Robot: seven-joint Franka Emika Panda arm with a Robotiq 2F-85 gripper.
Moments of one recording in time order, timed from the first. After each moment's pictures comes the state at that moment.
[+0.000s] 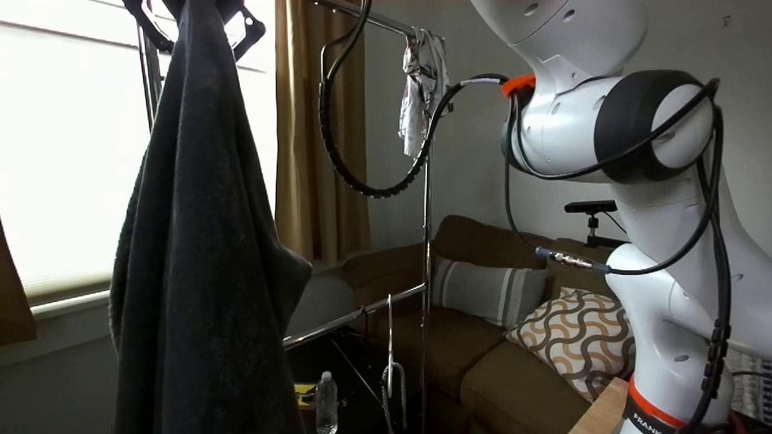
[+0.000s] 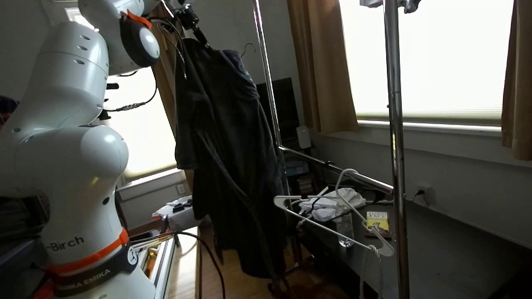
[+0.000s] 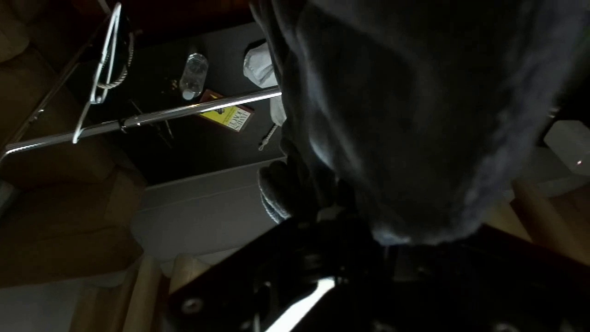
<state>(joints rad) 1.18 0.56 -0.01 -0.45 -0.41 1.26 1.14</state>
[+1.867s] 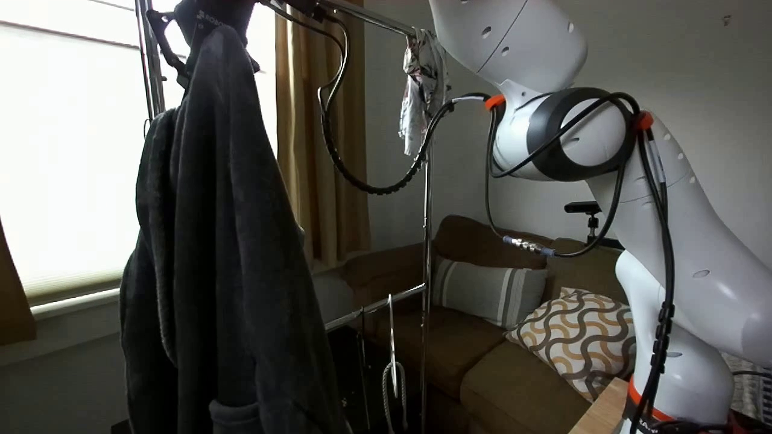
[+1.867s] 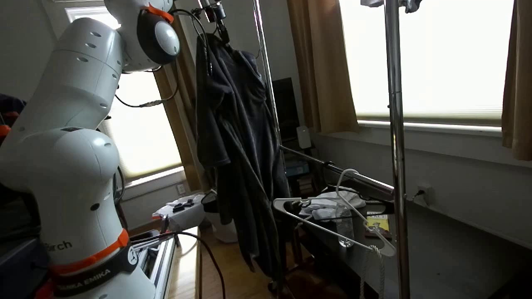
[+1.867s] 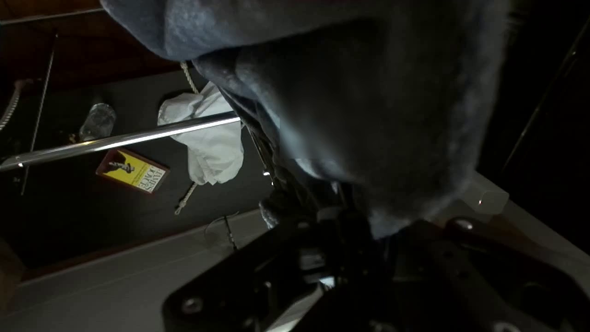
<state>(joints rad) 0.88 0.57 0.06 -0.45 -0.02 1.41 0.96</state>
